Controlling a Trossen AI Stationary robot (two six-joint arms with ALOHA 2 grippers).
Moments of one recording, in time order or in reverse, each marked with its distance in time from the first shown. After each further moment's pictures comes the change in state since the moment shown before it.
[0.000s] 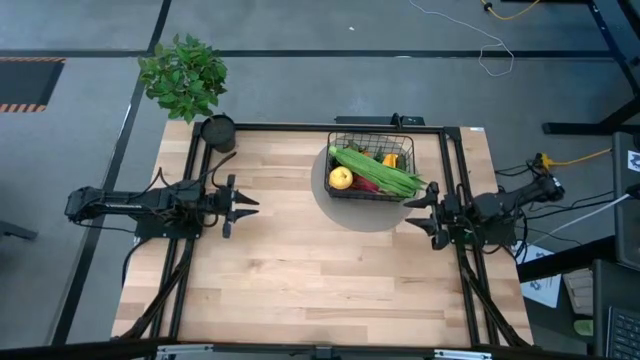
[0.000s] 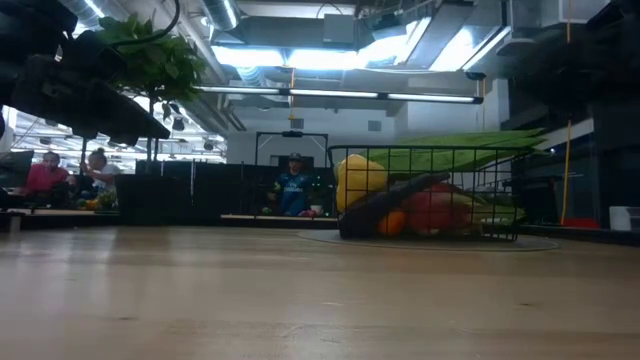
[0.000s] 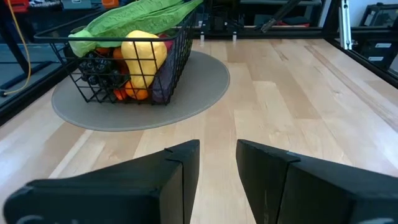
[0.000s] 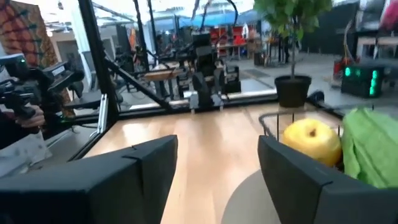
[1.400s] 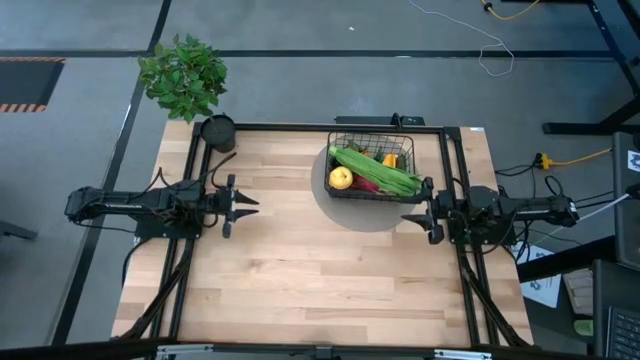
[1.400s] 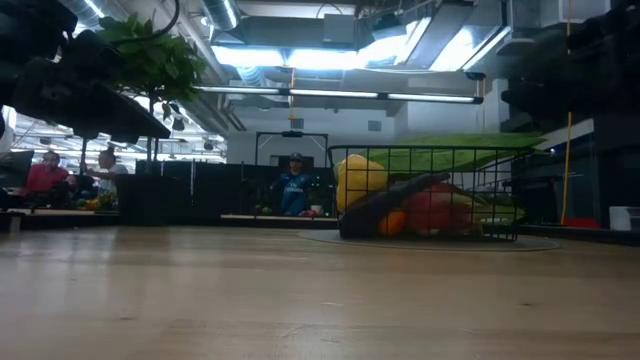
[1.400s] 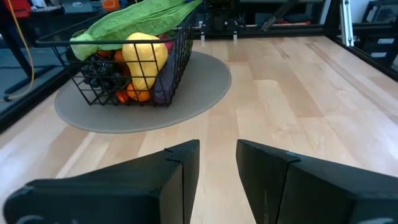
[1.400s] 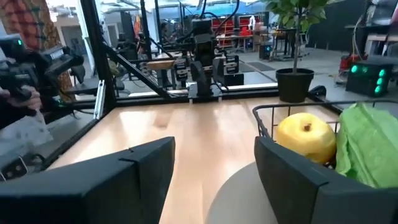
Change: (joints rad) left arm 0.000 0.000 0.000 0.000 -0.004 0.026; right arm -0.339 0.022 -0.014 -0.004 -0.388 -0.039
